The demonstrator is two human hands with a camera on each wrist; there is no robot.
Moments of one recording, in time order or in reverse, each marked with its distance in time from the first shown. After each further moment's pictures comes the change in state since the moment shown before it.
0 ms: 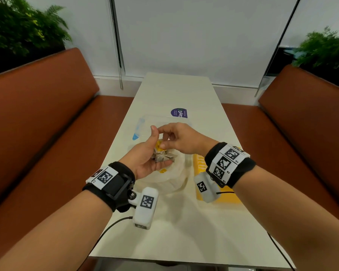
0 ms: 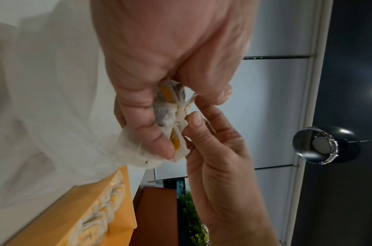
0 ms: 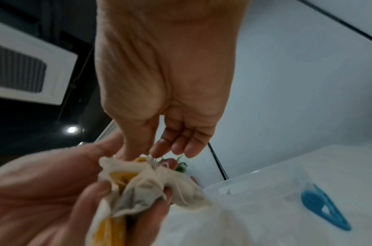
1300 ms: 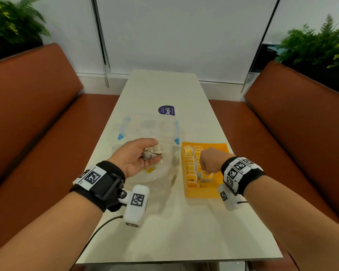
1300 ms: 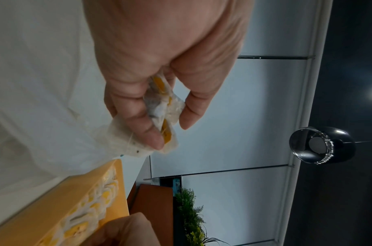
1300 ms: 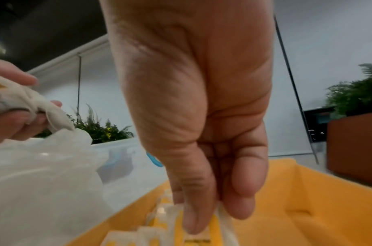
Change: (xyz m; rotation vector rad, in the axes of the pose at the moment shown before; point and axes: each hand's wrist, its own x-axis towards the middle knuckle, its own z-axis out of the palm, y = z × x) left_hand 0.017 -0.004 0.006 -0.055 0.104 -0.039; right_hand -0.072 0.095 -0.020 -0.690 -0.388 0.613
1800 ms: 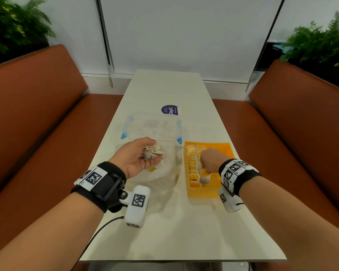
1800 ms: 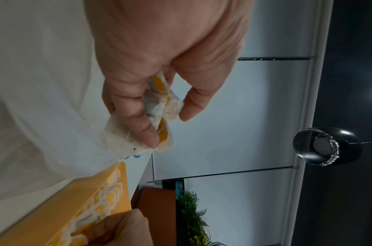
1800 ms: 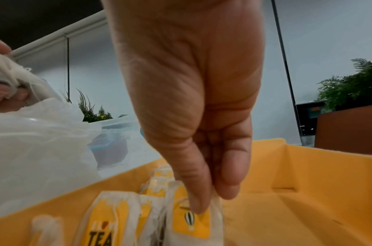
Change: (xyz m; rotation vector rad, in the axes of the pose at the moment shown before) left_hand -0.002 0.000 -0.003 -0.043 0.059 -0.020; right_hand 0.023 0.001 0.018 -0.040 0.103 0.016
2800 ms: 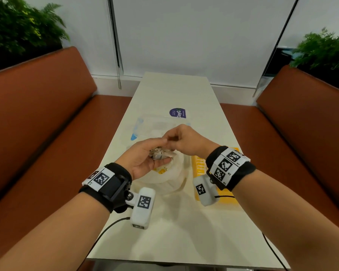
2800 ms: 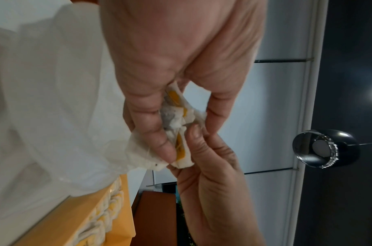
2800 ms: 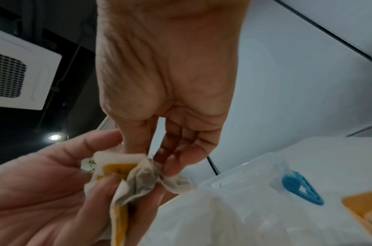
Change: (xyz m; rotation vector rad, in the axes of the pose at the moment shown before) left_hand -0.013 0.007 -0.012 0.061 -0.267 0.084; right_hand -0.018 -0.091 -0.085 0.843 0.302 -0.479
